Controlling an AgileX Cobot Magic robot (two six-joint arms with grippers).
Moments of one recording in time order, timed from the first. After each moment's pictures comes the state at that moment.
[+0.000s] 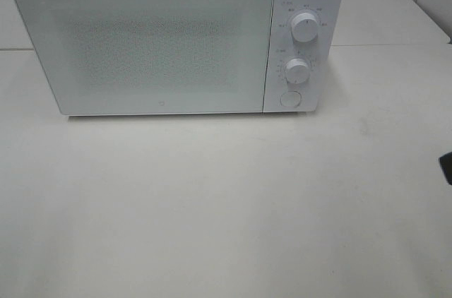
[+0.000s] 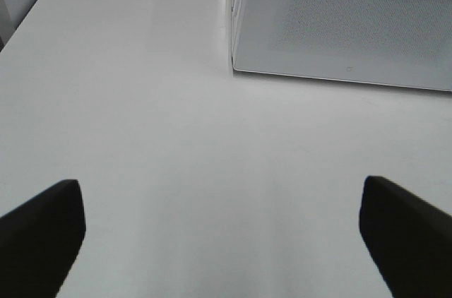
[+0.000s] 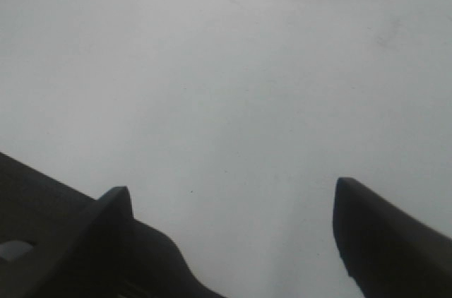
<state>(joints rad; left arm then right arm) 0.08 0.00 -0.52 -0.14 1.08 0.02 0.38 0.63 -0.62 0.07 0.85 0.04</state>
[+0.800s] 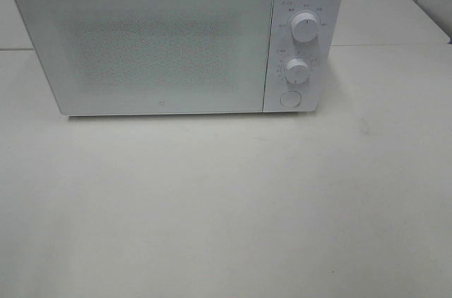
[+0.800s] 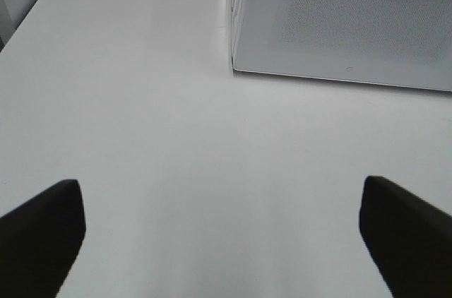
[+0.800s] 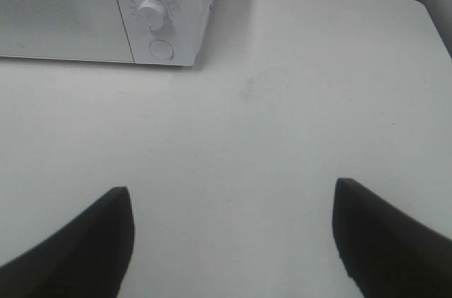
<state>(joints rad) 0.08 0.00 -0.52 -0.14 1.08 0.02 0.08 0.01 -0.50 0.04 0.99 0.03</state>
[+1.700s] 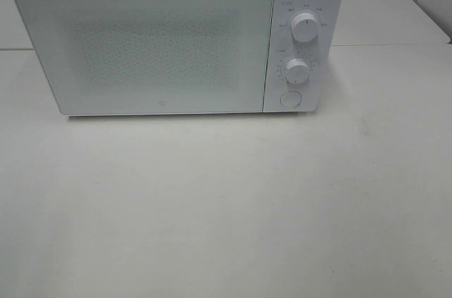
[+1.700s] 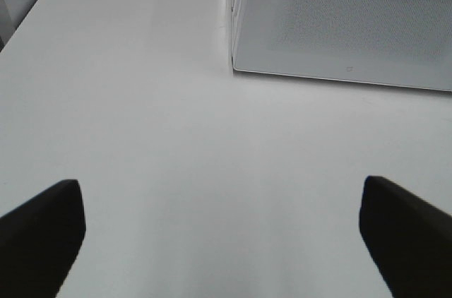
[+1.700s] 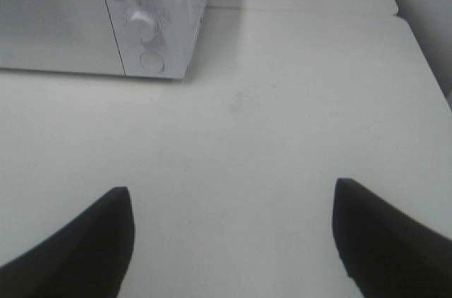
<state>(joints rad) 0.08 0.00 -0.52 -0.14 1.08 0.02 0.08 0.00 -0.51 0.02 0.96 0.02</state>
